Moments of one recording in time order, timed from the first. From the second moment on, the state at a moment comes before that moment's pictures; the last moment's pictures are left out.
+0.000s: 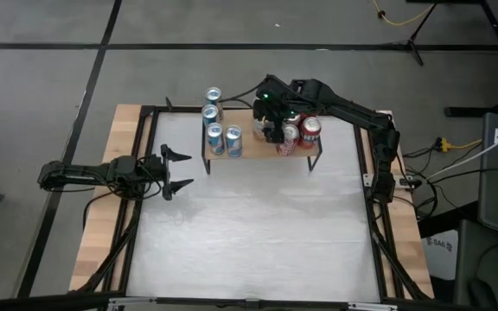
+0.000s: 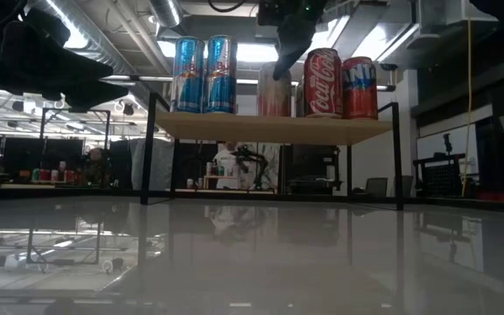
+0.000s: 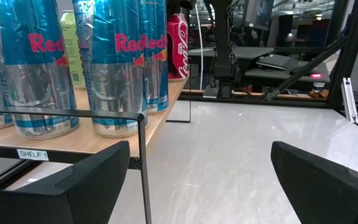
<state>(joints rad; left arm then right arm) -0.01 0.06 0.01 0.05 -0.22 -0.02 -0.34 1.94 2.12 -1.20 0.09 -0.43</state>
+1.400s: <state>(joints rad) -0.01 0.06 0.01 0.05 -0.22 -0.02 -0.22 1.03 1.44 -0.93 -0.06 -0.22</state>
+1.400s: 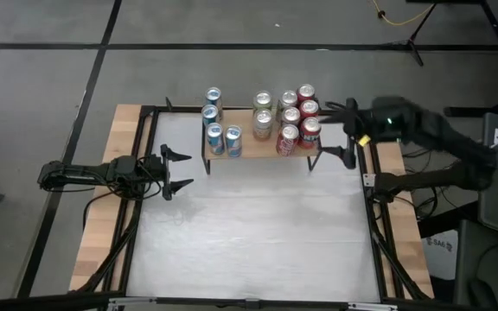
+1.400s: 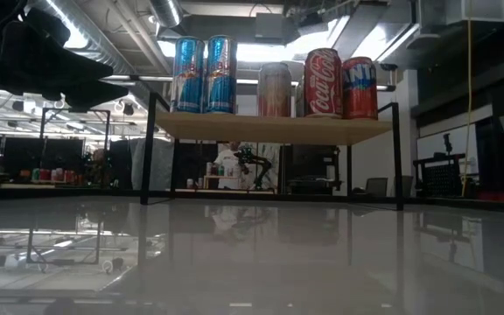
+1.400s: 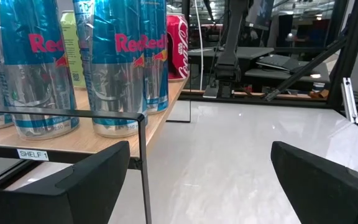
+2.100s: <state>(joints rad) -0.01 0.06 0.01 0.05 -0.22 -0.02 -0.22 0.39 0.32 -0.05 -0.10 0.09</state>
